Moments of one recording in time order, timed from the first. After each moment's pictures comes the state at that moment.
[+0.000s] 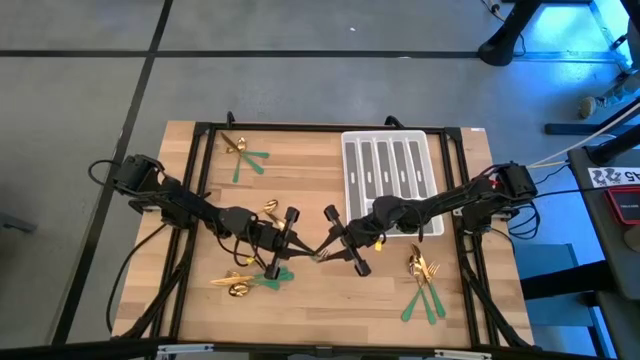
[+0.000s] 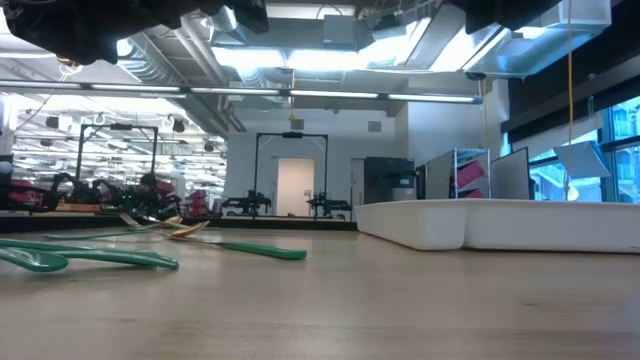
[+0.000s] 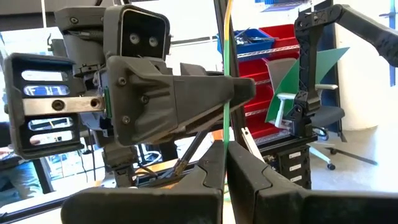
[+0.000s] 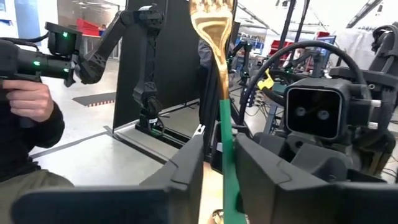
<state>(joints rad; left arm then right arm) -0.31 1.57 0.57 1.19 -0.03 0.18 0.21 1.66 0.95 0.80 -0.38 -0.13</state>
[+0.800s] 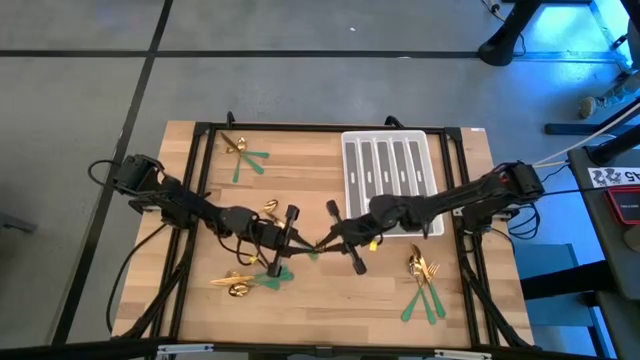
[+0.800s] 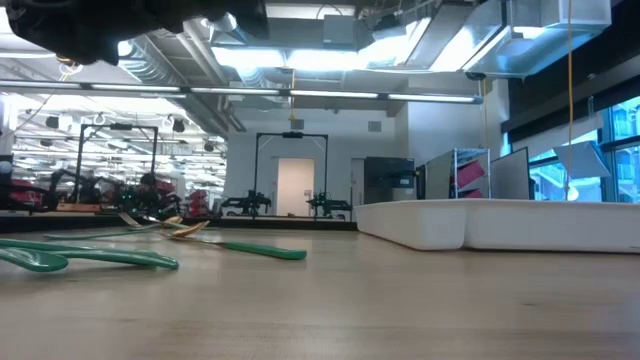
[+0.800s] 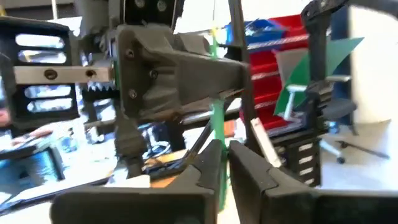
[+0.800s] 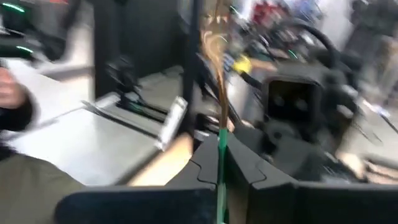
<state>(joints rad) -0.30 1.57 0.57 1.15 -0.06 0.19 0.23 1.57 1.05 0.45 -0.19 -0.14</state>
